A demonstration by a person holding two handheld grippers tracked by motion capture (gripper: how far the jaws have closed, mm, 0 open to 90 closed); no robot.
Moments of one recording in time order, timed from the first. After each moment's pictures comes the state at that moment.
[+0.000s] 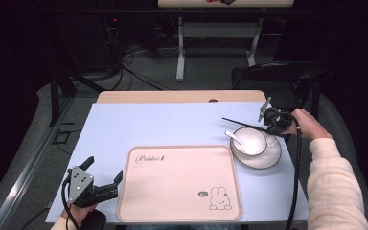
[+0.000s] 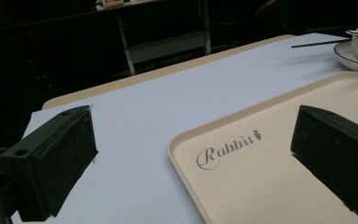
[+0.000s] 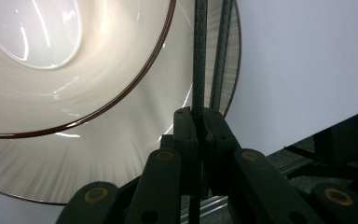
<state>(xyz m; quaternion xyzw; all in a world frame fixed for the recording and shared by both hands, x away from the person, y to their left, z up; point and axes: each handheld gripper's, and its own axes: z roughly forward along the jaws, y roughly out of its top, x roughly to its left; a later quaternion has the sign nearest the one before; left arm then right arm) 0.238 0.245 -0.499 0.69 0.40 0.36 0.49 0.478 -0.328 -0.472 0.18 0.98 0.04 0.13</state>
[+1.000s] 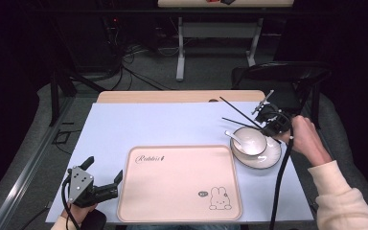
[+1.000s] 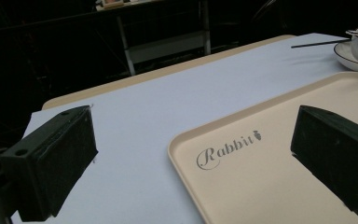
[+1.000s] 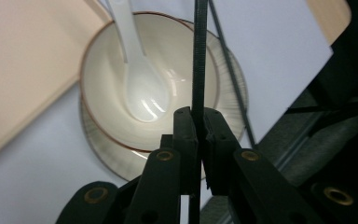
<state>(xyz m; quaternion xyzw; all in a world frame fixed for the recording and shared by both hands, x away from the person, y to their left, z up) 0.238 0.245 -0.499 0.69 0.40 0.36 0.49 0.401 -0.267 -0.397 0.37 0.91 0.08 0.18</state>
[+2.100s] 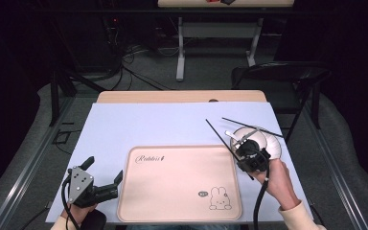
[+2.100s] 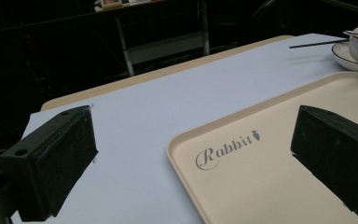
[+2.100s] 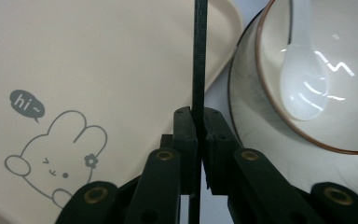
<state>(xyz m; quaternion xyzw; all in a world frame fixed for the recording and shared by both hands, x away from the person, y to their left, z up) 0.237 0.246 -0.499 0.69 0.40 0.36 0.49 0.327 -0.212 -0.464 0.44 0.87 0.16 0.13</state>
